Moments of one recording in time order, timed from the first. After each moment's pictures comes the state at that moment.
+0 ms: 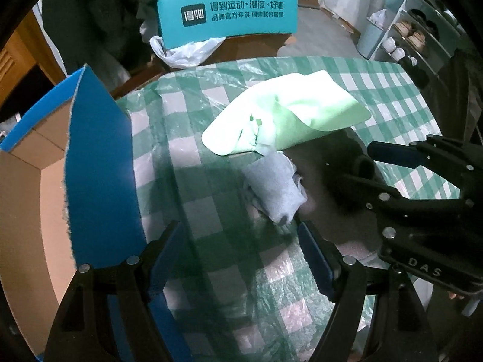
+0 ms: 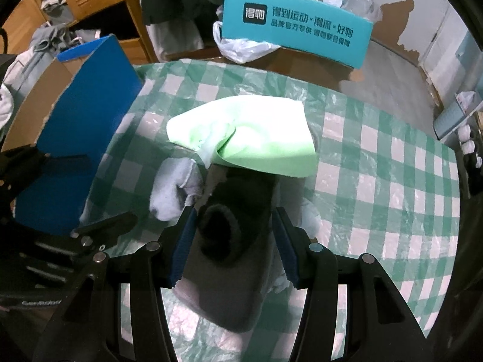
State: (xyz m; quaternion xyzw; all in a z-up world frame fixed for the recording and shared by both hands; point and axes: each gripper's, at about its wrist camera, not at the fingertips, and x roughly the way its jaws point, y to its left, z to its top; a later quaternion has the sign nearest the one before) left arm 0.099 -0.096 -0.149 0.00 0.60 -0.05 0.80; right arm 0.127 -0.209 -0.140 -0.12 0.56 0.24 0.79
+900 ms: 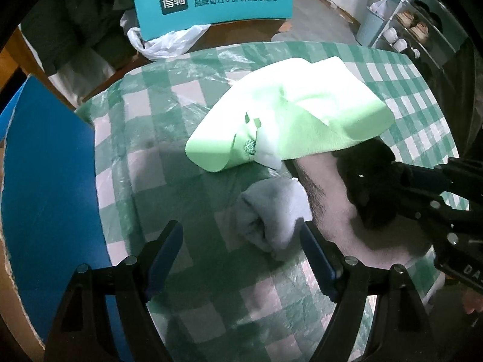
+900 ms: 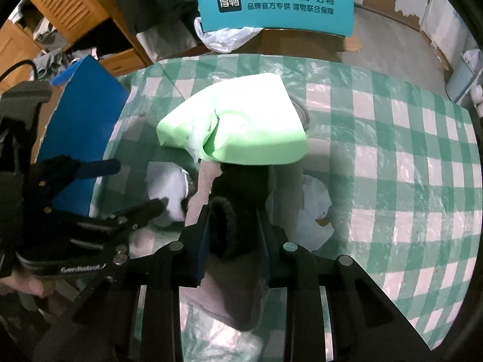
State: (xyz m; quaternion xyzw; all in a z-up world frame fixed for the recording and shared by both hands) left arm 0.132 -0.122 -0.183 0.01 0.61 -0.06 0.79; right arm 0.141 -0.257 -0.153 -0.04 0.59 0.25 0.77
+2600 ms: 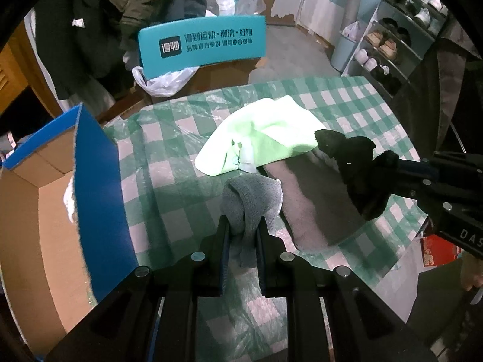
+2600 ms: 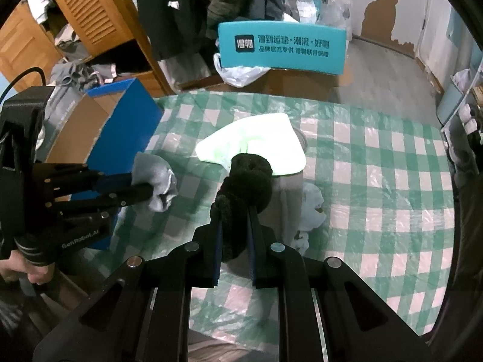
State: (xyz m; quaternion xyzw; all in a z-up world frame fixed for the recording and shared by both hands) left arm 0.079 -0.115 -0.104 0.00 0.55 -0.09 0.83; right arm 0.092 -0.270 -0.076 -0.04 0.53 0.27 0.81
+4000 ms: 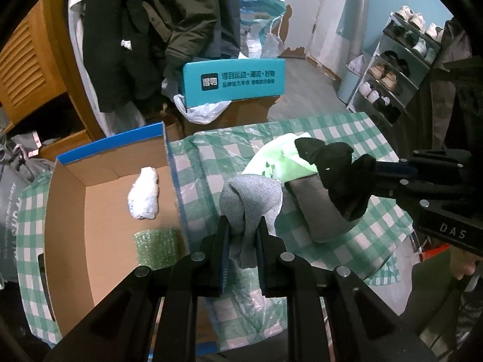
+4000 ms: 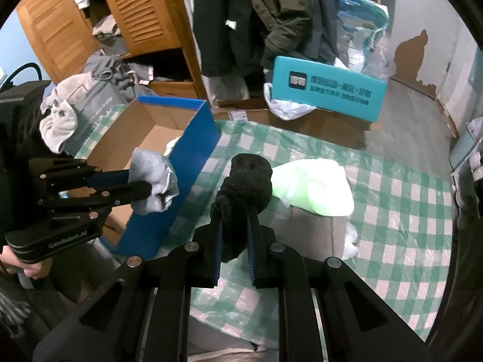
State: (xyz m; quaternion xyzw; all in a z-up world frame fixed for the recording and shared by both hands) left arm 0.026 -0.045 -0.036 -0.02 0.49 -0.07 0.87; right arm 0.064 -0.196 -0.018 -0.08 0.48 0.33 0.81
